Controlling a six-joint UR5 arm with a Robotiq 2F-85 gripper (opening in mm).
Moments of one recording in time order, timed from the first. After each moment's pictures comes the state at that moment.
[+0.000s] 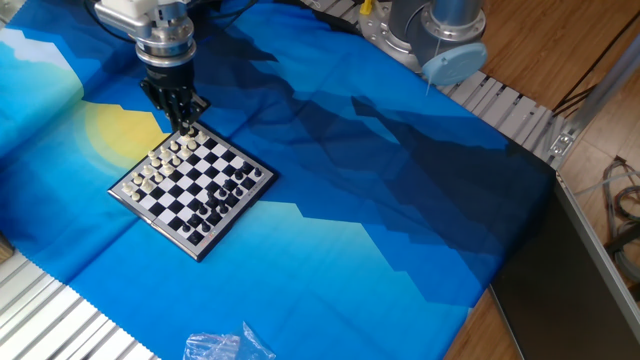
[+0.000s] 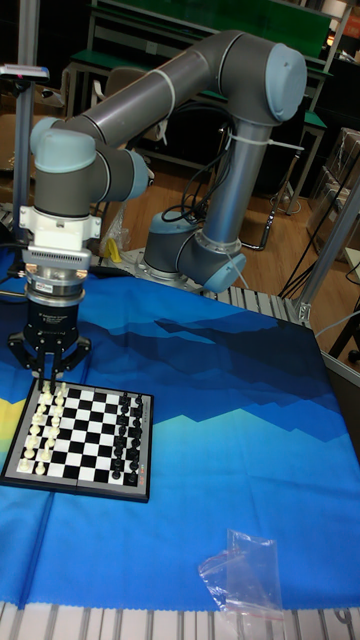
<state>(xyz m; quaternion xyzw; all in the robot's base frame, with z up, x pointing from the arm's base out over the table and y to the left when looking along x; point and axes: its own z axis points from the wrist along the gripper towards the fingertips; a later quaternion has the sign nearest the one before) 0.522 -0.182 0.040 -0.08 0.99 0.01 0.10</state>
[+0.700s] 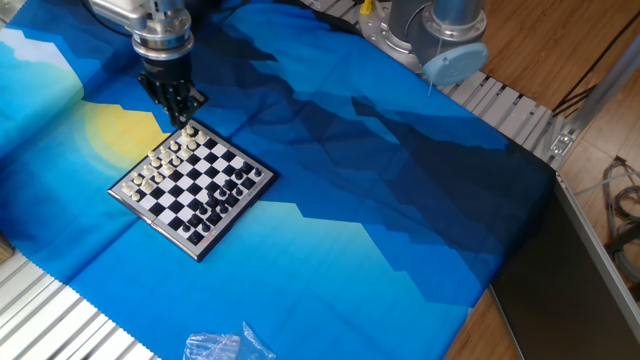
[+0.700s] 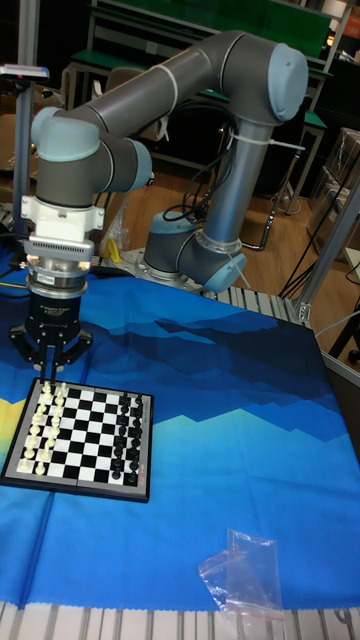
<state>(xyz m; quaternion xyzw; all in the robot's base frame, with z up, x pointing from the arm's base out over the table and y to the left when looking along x) 0.522 -0.179 0.058 -0.07 0.99 0.01 0.09</state>
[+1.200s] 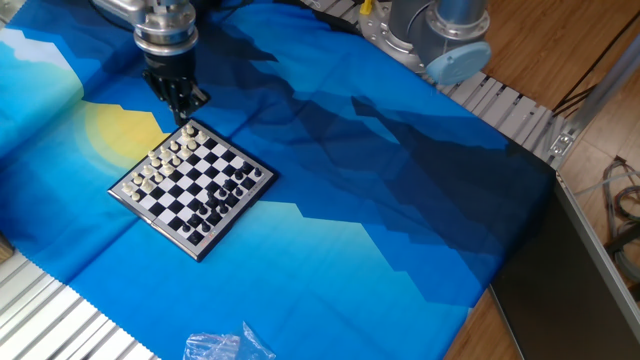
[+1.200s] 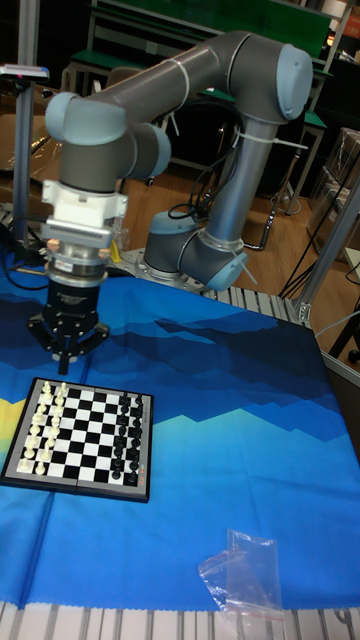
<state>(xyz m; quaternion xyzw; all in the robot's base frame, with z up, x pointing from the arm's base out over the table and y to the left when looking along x) 0.524 -0.147 0.093 -0.01 1.00 0.01 0.09</state>
